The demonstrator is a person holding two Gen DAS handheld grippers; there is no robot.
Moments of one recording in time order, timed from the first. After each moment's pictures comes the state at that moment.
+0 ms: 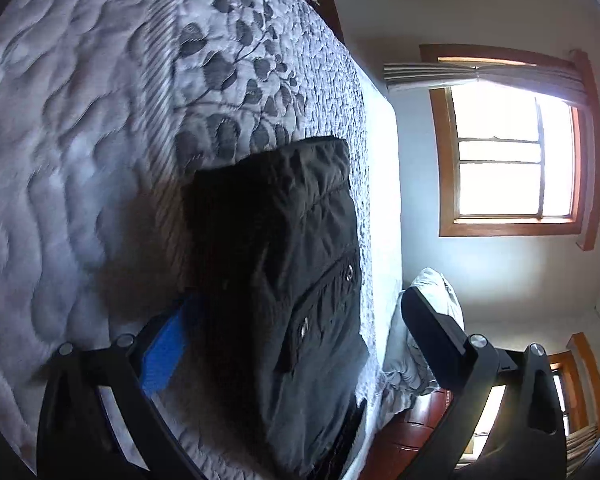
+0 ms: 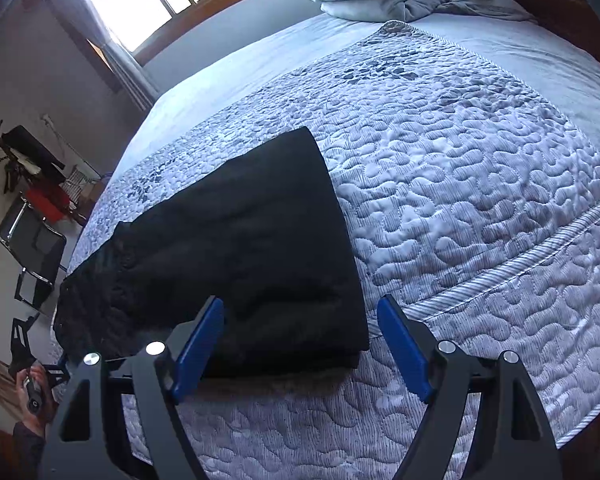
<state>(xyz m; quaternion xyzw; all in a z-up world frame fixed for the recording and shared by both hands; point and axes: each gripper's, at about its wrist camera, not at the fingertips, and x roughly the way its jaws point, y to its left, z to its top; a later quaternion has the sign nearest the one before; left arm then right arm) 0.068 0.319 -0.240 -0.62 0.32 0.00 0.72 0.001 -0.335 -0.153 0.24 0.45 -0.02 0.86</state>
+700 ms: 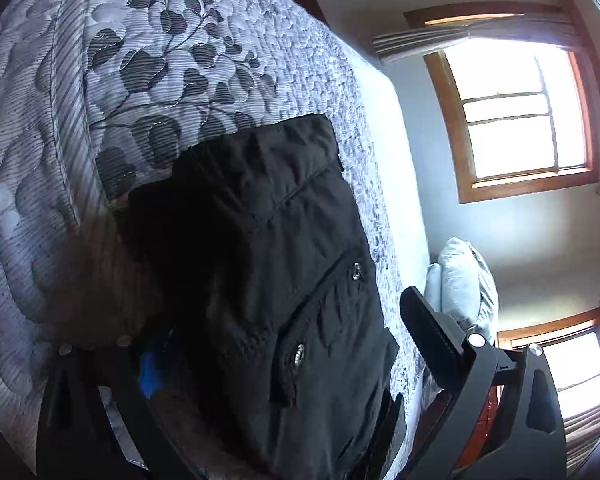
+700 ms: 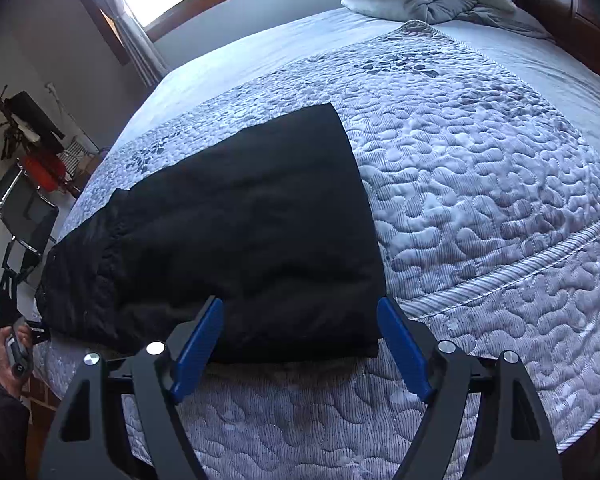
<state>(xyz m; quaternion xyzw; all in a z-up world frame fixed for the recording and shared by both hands) 0.117 0.290 -0.224 -0.55 0.37 0.00 0.75 0.003 -0.309 -0.166 0.20 0.46 -0.01 0.86</state>
